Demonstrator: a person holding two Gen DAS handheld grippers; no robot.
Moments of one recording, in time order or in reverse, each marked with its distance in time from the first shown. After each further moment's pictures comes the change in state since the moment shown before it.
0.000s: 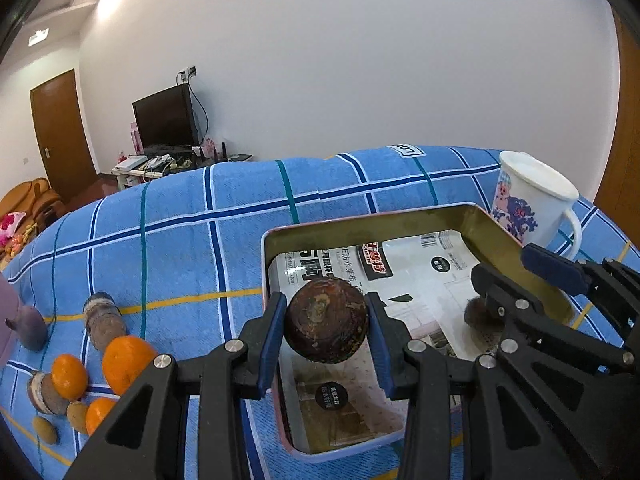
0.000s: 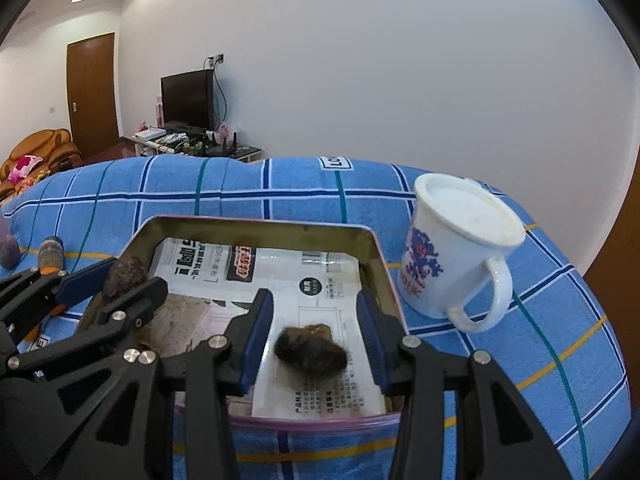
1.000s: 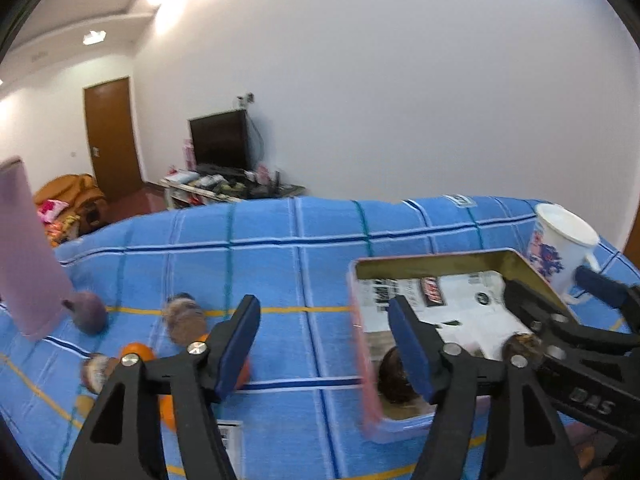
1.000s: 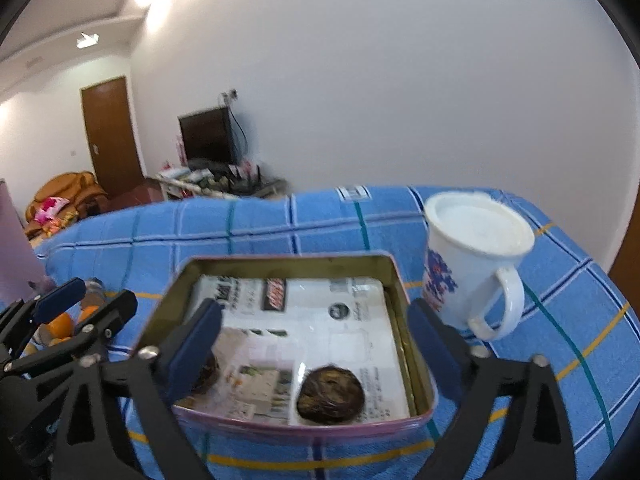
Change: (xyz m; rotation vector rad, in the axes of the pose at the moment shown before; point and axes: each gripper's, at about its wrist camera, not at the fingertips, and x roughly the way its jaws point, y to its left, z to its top) left arm -0.050 0.037 -0.010 -0.104 -0.152 0.173; right arm -0.026 -0.008 0.006 0.089 -0.127 0.134
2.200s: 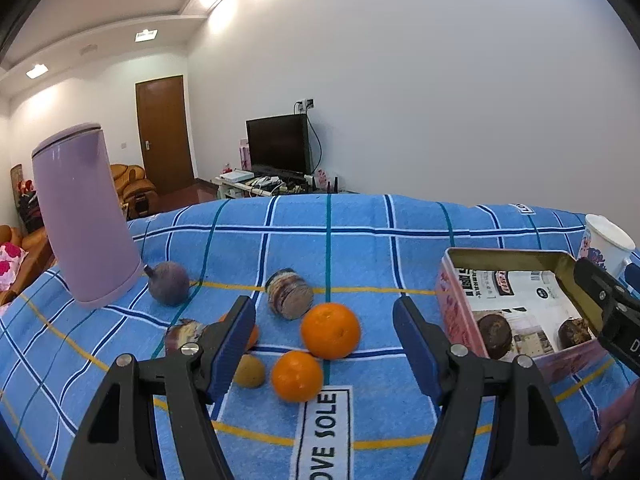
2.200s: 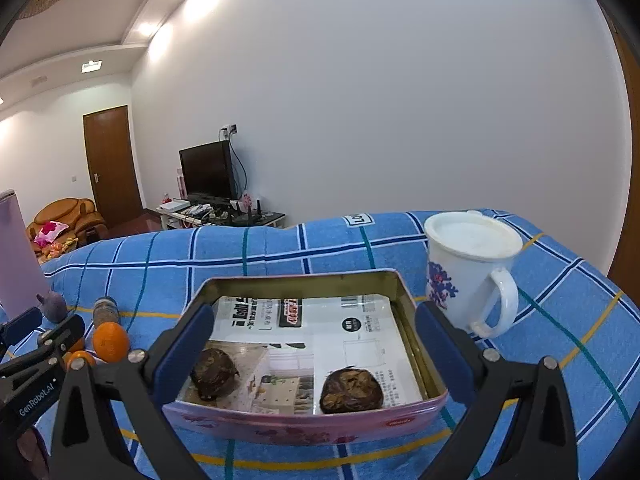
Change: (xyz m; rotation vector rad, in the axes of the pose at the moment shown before) left arm -0.028 0.055 -0.027 -0.081 -0.019 0.163; right arm -0.022 0.017 -0.016 0.023 -0.120 -0.023
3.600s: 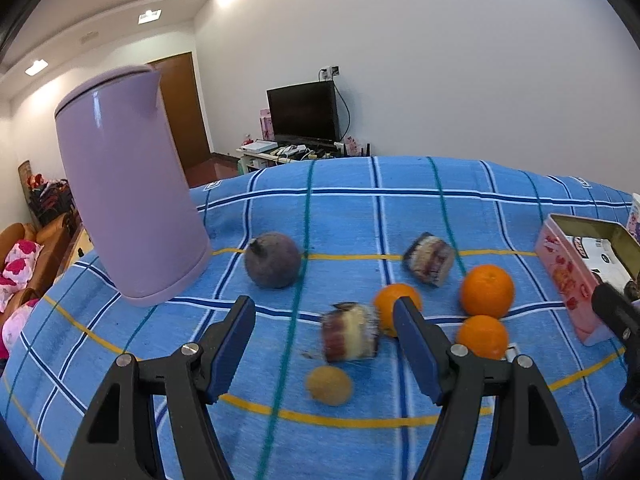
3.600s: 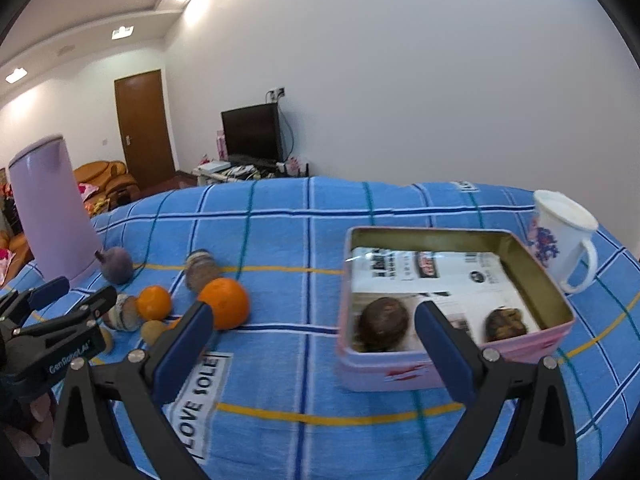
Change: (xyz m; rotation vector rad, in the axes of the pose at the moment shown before) left arm 0.028 0.120 -0.005 0.027 0.121 0.063; right arm -0.002 0.127 -0.023 -0.072 0.139 0.112
